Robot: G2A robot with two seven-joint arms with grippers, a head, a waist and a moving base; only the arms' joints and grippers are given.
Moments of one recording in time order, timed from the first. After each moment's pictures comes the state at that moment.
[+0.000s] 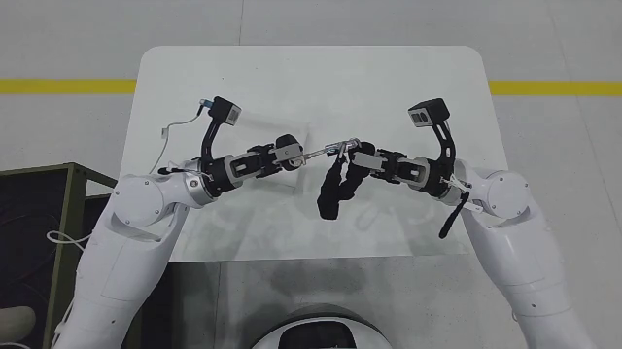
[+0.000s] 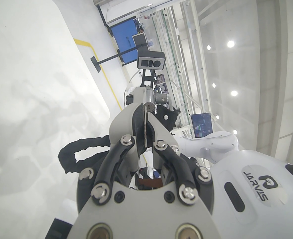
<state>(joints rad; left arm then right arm) 1.36 -1.07 -1.39 -1.91 -0.34 -0.19 -0.90 -1.26 -1.13 1.30 -1.73 0.44 -0.37 1.07</state>
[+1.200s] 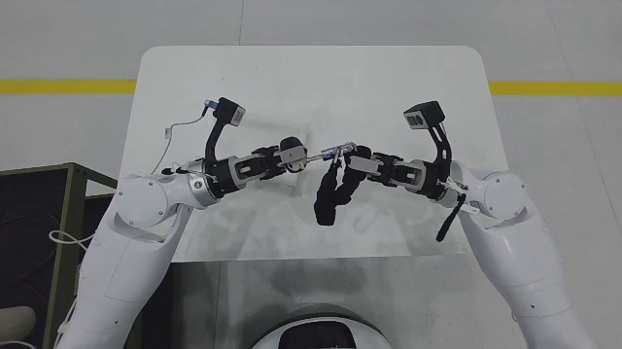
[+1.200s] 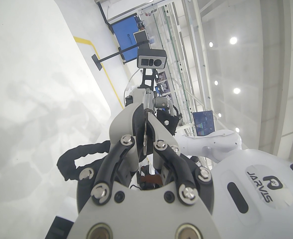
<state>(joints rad) 1.36 -1.08 -1.38 -1.92 -0.32 -0.18 -0.91 -1.26 -1.13 1.28 -1.74 0.44 -0.37 1.07</state>
